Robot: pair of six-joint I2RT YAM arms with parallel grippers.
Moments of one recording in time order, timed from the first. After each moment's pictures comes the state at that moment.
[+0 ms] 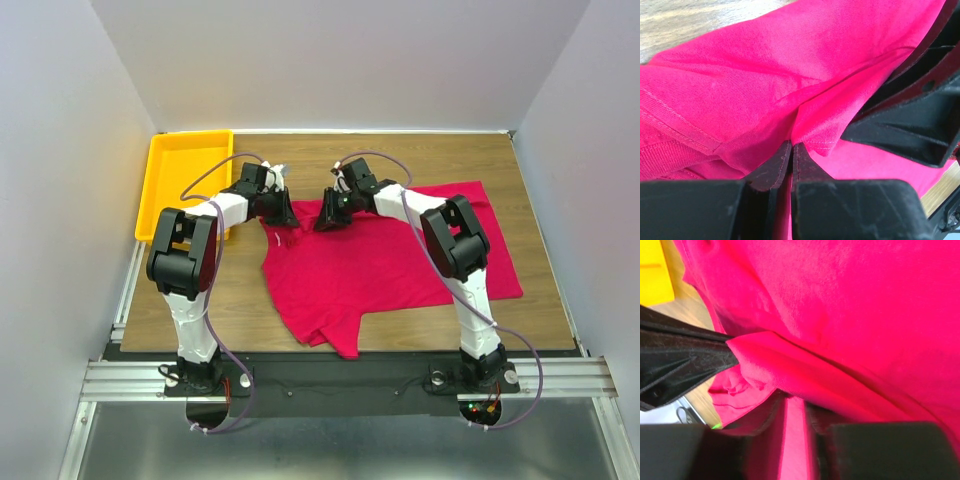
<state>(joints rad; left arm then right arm) -0.26 1.92 1.21 -0.19 0.47 -0.29 0.53 2.25 1.65 -0.29 -0.52 0.61</state>
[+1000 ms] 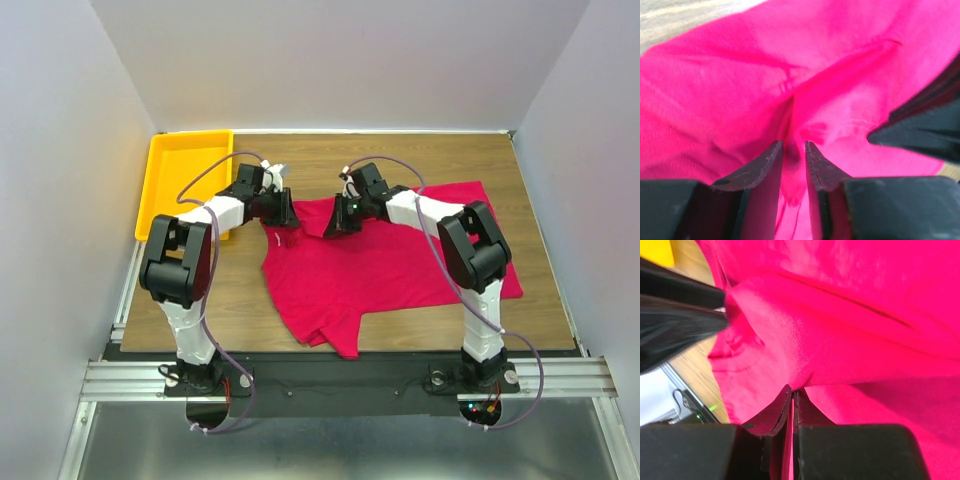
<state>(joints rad) -0.25 1.86 1.17 -0.19 0.49 -0.25 0.53 2.08 1.46 -0.27 -0.51 0.59</state>
